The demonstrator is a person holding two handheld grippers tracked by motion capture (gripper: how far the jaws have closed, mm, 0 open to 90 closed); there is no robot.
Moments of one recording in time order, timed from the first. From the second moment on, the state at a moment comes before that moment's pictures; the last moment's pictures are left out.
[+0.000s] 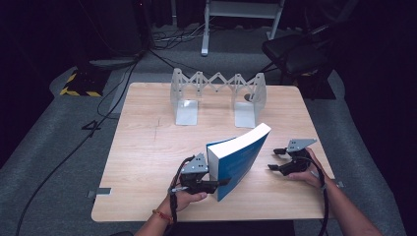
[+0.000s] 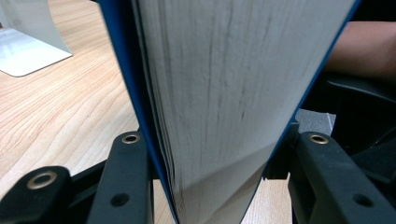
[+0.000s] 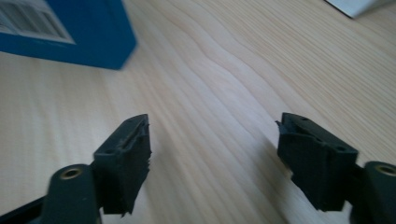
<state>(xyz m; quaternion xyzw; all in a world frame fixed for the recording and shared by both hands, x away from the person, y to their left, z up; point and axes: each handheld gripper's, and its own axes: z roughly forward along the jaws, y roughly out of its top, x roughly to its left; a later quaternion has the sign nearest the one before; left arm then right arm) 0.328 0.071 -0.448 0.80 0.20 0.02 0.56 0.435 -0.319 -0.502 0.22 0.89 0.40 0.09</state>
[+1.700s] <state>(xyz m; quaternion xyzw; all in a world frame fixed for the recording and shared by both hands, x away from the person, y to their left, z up) 0.303 0.072 -0.444 0.85 0.17 0.12 0.48 0.395 -0.273 -0.439 0.03 0.86 0.50 0.07</state>
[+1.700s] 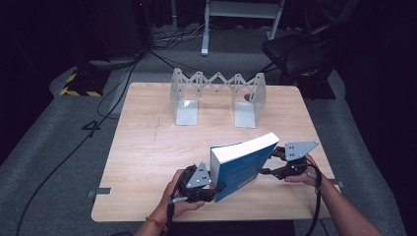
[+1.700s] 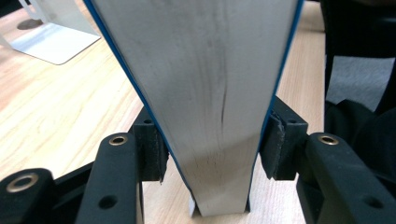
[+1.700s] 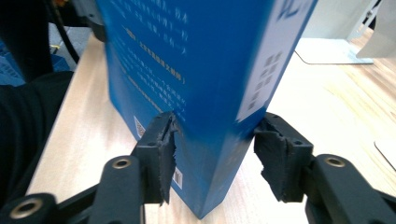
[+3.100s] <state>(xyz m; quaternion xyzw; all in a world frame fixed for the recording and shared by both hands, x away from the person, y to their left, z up) 0.345 0.040 -0.458 0.84 0.22 0.19 0.46 0.356 -0.282 -0.405 0.04 0.83 0.54 0.12</state>
